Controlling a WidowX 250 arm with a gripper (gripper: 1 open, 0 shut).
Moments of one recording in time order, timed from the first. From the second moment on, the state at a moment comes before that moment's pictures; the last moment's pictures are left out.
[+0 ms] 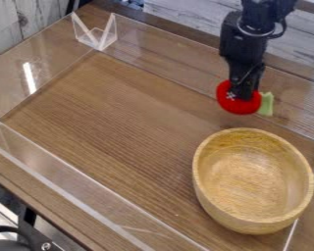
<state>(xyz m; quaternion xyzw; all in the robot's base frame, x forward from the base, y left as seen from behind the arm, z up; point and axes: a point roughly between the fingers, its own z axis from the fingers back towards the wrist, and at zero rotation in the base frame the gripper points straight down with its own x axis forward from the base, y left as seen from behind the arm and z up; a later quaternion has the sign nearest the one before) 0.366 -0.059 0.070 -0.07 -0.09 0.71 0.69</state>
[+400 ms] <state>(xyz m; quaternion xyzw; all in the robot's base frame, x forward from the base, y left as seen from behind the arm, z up) 0.368 -0.049 0.066 -0.07 -0.11 0.75 0.65</state>
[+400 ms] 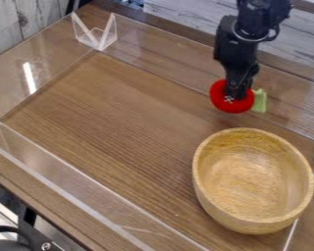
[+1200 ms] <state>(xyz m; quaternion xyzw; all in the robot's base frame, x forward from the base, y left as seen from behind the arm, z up) 0.368 -0.044 0.057 -0.04 -0.11 0.78 0.61</state>
